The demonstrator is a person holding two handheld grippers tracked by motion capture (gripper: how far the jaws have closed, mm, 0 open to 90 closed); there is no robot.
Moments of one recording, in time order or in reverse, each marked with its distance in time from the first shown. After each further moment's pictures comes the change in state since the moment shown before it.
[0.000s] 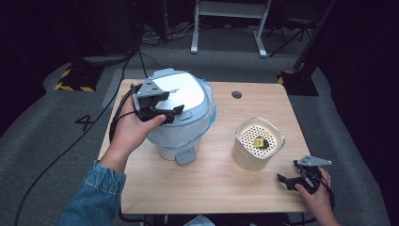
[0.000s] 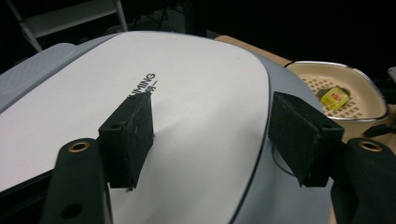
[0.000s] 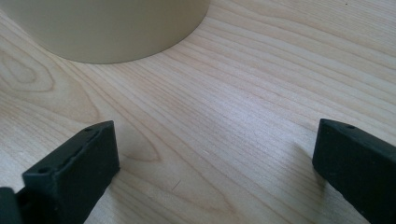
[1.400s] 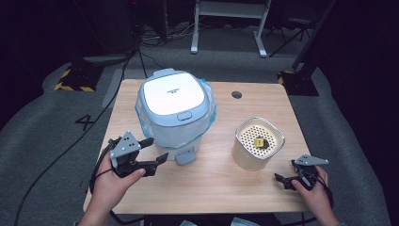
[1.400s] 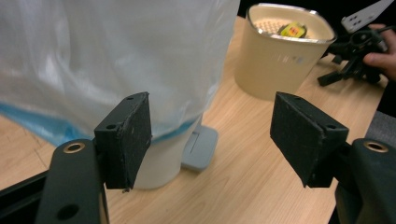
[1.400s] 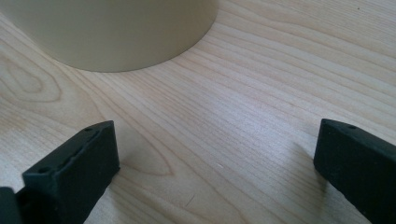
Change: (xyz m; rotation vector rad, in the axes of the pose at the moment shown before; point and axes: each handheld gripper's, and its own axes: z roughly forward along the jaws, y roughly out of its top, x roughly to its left) left arm -0.043 -0.117 -0.049 0.008 -0.028 -0.050; right arm 0.006 0.005 0.005 0.003 0.000 0.002
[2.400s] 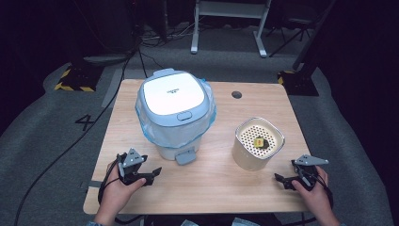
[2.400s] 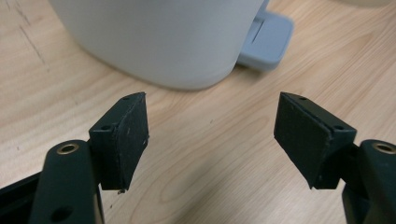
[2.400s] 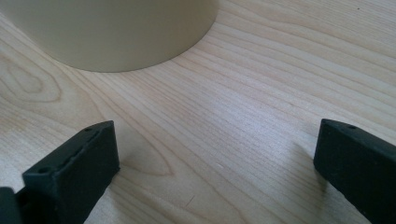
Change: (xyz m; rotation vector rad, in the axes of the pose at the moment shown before) left arm 0.034 -0.094 0.051 0.203 0.085 -0.073; right arm 0.000 0.000 0.000 -0.001 0.000 0.001
